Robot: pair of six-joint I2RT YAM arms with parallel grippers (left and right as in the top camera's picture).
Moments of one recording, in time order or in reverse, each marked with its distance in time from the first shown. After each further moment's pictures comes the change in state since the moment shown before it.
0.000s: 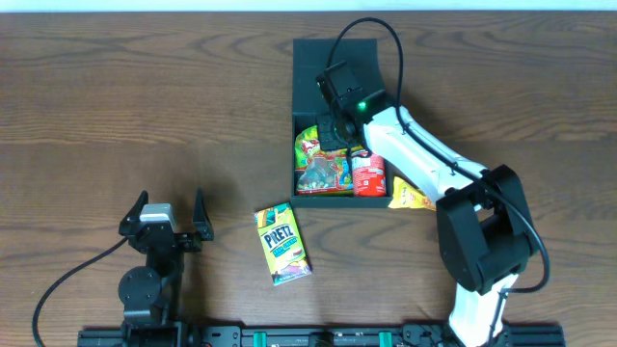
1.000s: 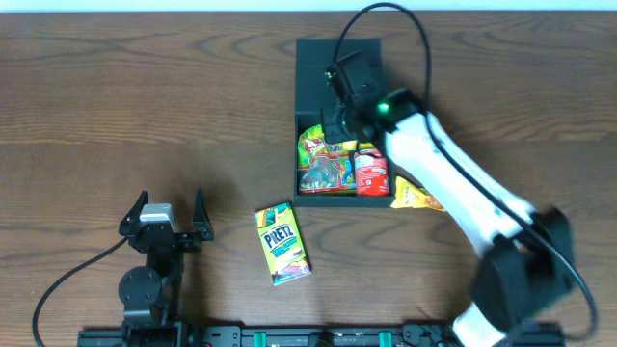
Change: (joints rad) left arm 0.000 0.000 0.000 0.000 0.000 0.000; right arm 0.028 -0.246 0.000 -0.075 -0.024 -0.057
